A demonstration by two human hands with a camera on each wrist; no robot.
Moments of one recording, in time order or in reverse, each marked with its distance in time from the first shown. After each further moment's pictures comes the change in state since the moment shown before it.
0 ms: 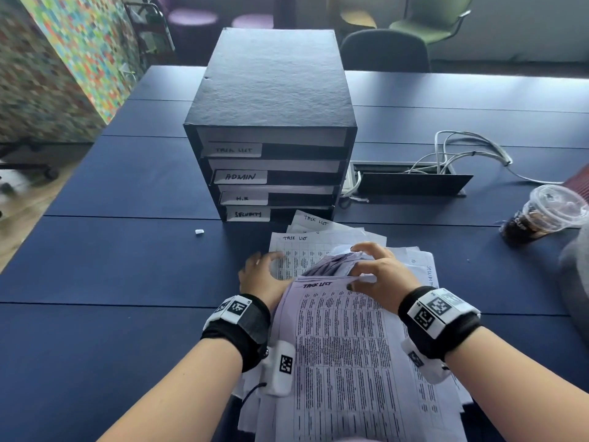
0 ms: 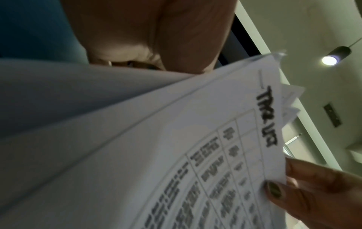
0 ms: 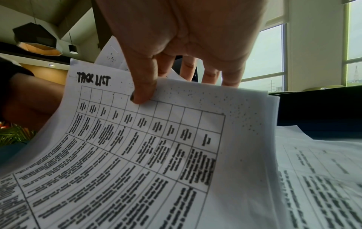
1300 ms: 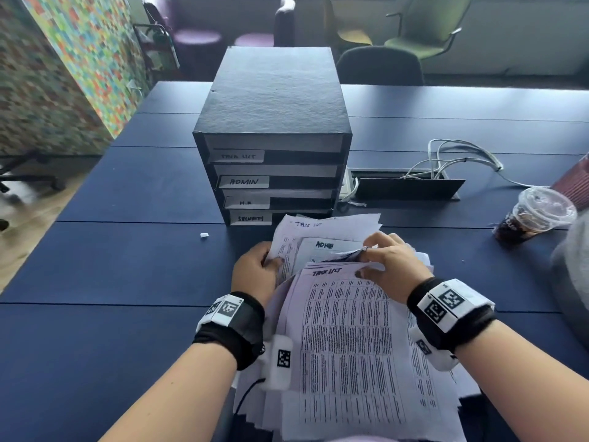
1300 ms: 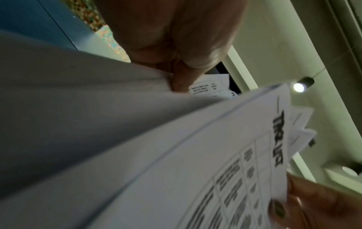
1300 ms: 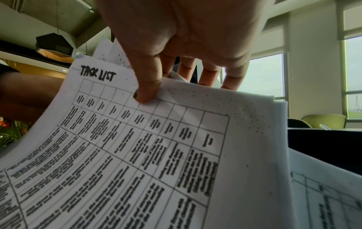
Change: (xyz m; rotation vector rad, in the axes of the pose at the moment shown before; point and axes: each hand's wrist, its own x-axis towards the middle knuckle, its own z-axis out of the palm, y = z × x) left_hand -0.032 0.017 -0.027 -0.366 0.226 0.252; right_hand -0.013 -0.014 -0.026 -0.178 0.162 -0.052
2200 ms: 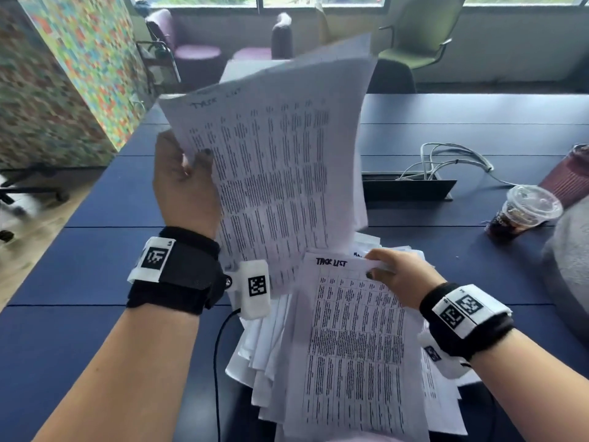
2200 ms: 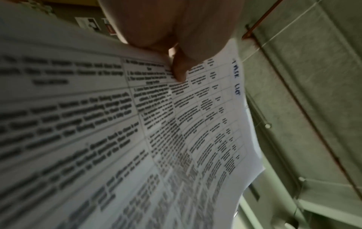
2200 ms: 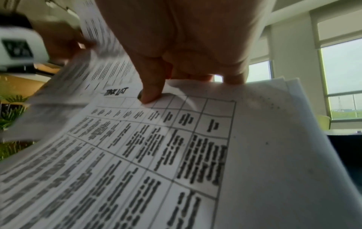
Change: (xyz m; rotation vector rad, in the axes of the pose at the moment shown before) left_hand 0.025 0.114 -0.094 -0.288 0.489 0.507; right_hand -0.034 -0.020 -0.023 0.161 -0.100 0.260
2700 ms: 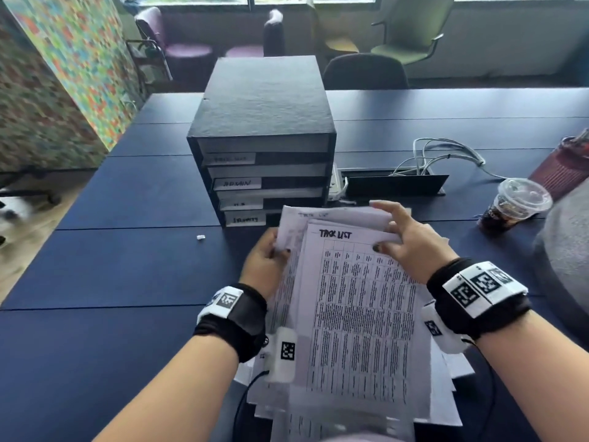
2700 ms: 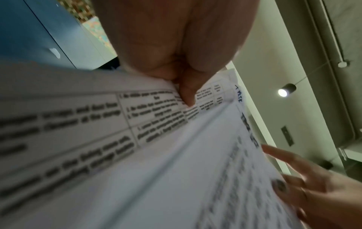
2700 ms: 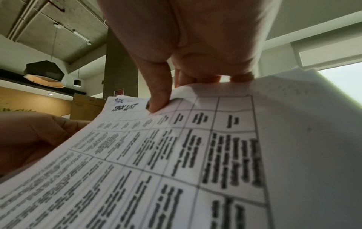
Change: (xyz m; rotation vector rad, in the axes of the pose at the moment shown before) left_hand -0.115 -0.059 0.033 0.037 -0.627 -0.608; right_hand 0.004 0.003 -0.032 0.134 0.146 -0.030
